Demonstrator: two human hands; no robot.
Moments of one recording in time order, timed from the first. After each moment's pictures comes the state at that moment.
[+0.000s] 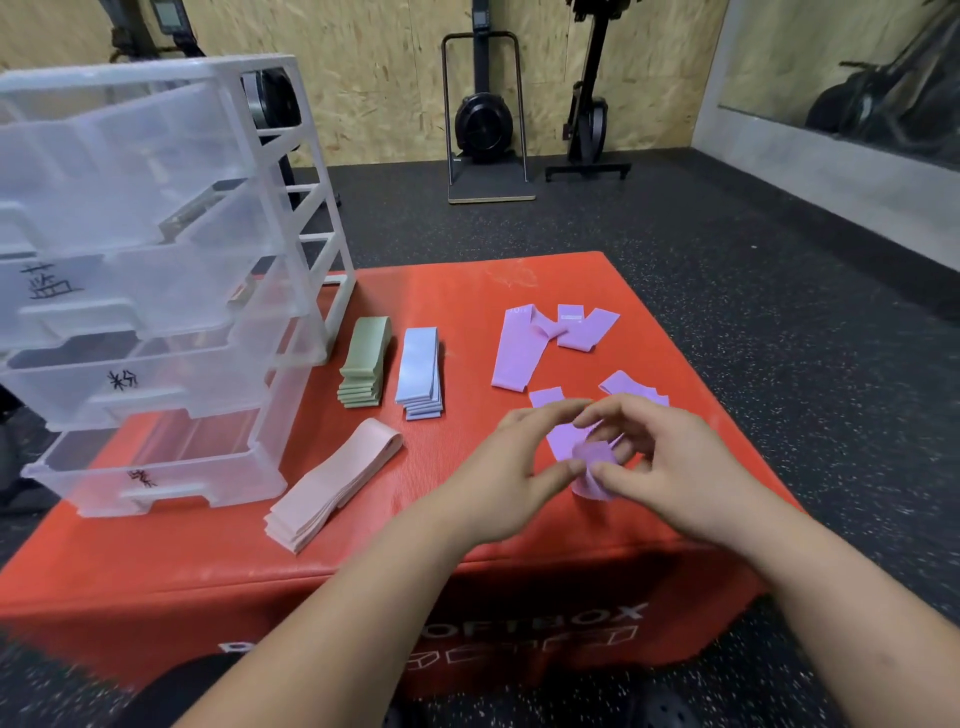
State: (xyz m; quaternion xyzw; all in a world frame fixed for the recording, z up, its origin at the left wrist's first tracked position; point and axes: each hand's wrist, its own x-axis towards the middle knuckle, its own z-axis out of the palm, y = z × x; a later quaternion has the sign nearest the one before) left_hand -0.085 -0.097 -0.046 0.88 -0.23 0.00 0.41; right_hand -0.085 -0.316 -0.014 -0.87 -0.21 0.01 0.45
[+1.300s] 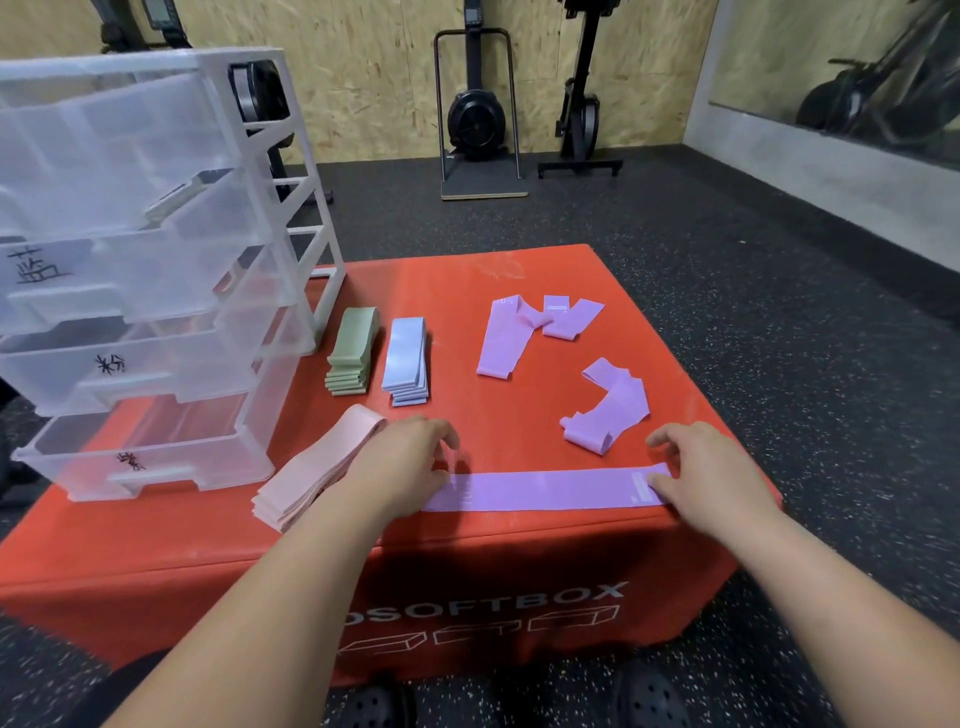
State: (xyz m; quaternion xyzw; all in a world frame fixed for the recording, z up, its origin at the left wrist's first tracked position) left_hand -0.073 -0.023 -0.075 0.98 -0.07 -0.01 0.16; right_hand -0.066 -0.384 -0.090 -0.98 -0.01 -0.05 0.18
